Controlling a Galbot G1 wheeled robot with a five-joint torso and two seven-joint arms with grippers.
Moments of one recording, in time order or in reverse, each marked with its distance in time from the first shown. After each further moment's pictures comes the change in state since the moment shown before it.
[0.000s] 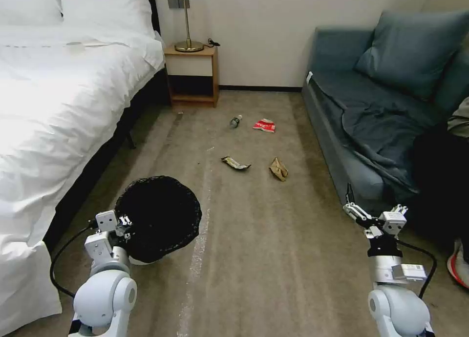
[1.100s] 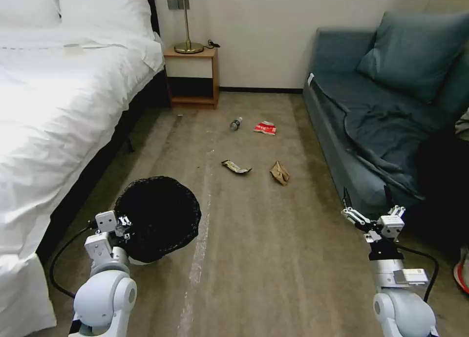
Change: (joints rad) left arm -0.003 -0.002 0.003 0.011 0.005 -0.011 0.007; right arm -0.006 0.005 0.031 -0.019 -0.011 0.028 -0.102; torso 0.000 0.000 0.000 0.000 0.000
